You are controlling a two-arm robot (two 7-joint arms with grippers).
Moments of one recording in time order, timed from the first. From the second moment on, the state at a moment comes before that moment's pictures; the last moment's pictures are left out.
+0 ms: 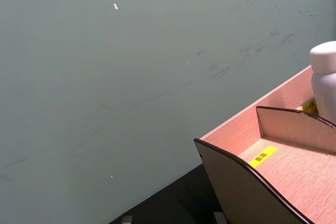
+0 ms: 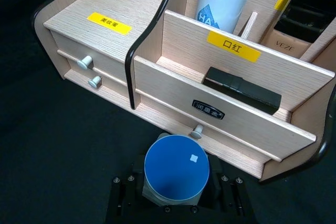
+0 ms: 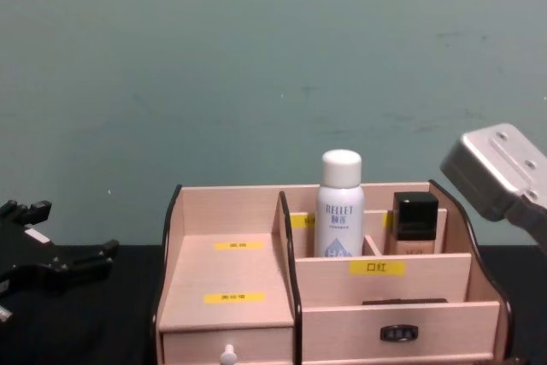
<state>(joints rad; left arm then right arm) -0.20 0.60 0.45 -1.41 -0.25 -0.12 0.03 -0.04 0.25 -0.36 -1.87 0.00 0.75 0.21</state>
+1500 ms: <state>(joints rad) -0.20 0.60 0.45 -1.41 -0.25 -0.12 0.03 0.09 0.19 -0.43 -1.94 -0.06 0.72 0.39</state>
